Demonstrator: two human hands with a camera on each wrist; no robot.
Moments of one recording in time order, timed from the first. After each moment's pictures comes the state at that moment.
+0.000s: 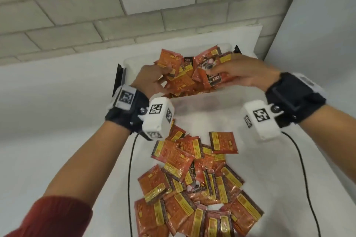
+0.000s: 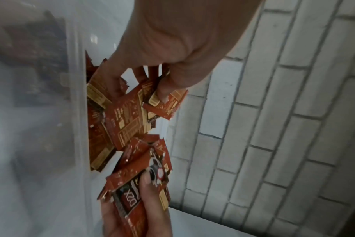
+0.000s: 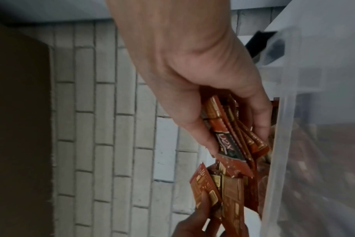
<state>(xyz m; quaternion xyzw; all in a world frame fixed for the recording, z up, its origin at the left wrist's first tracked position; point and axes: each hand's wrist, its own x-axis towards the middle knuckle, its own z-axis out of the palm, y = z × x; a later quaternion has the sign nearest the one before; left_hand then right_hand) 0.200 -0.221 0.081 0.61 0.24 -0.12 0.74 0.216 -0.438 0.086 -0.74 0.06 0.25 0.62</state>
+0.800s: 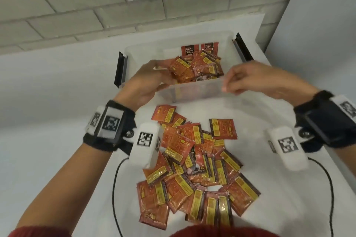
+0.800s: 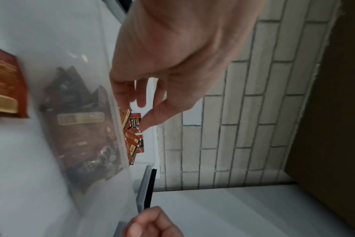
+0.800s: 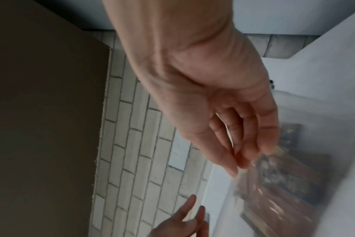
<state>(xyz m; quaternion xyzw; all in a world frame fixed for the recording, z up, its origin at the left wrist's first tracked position) 0.137 -0.216 0.093 0.73 0.12 -0.14 0.65 0.146 -0.465 0.088 -0.86 -0.06 0.24 0.44</state>
